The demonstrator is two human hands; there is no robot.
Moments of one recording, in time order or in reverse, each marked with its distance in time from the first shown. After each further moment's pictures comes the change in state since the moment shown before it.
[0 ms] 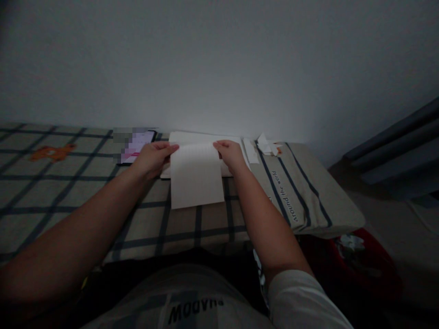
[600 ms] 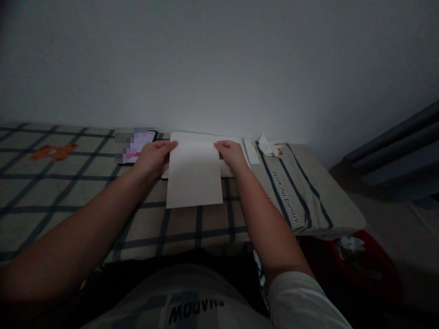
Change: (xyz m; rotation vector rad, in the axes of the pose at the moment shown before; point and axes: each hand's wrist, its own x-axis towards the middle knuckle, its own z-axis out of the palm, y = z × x) left_hand 0.000 0.001 0.005 -0.108 0.052 -0.006; right_hand -0.002 -0.002 -0.001 -0.006 -0.019 -0.005
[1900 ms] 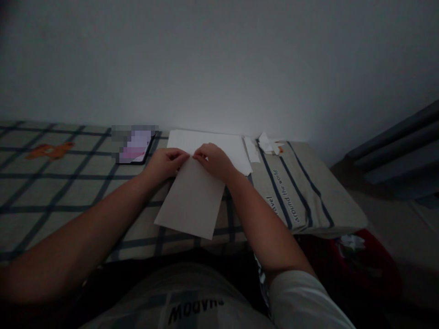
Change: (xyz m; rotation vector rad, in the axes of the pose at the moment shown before) left_hand -0.021 -0.006 0.004 0.730 -0.276 0.342; right_hand -0.009 0.010 0.012 -0.765 -0.438 -0.810
